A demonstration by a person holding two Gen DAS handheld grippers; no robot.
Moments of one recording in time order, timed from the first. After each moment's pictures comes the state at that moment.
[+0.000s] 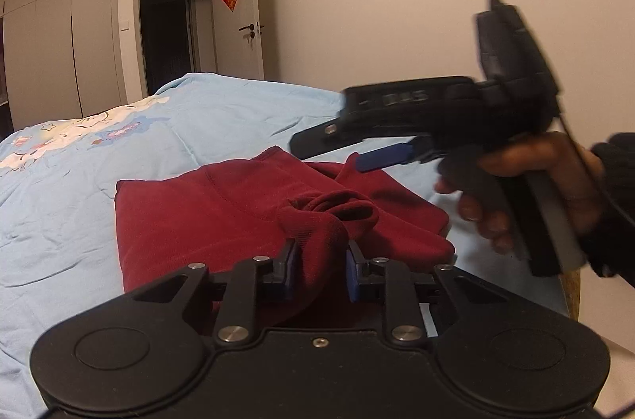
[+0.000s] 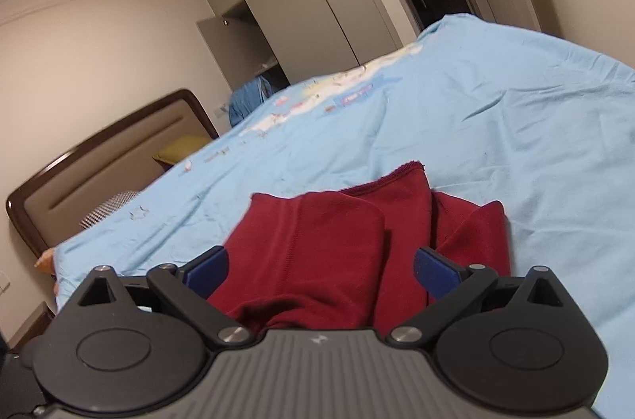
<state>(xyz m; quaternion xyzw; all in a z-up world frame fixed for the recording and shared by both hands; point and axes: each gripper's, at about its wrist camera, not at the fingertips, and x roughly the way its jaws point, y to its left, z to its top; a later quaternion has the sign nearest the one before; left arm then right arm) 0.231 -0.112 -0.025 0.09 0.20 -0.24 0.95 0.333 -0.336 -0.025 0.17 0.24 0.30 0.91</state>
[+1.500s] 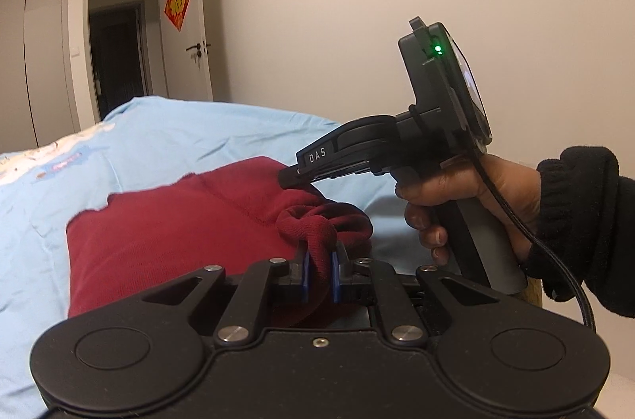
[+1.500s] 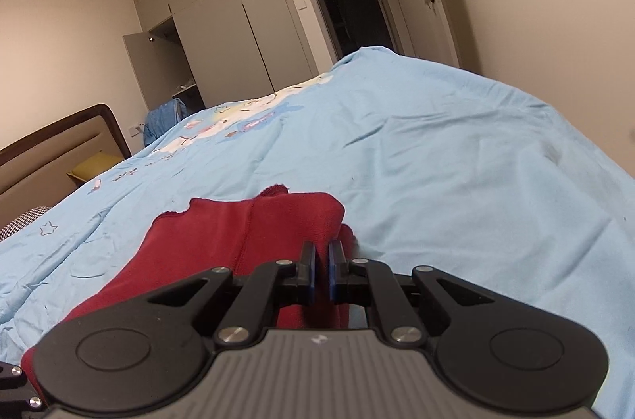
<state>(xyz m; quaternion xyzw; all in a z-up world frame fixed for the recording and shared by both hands) 0.238 -0.161 -0.042 0.11 0.17 -0.31 0.93 0.323 -0.388 -0.046 0.15 0.22 0.15 0.95</state>
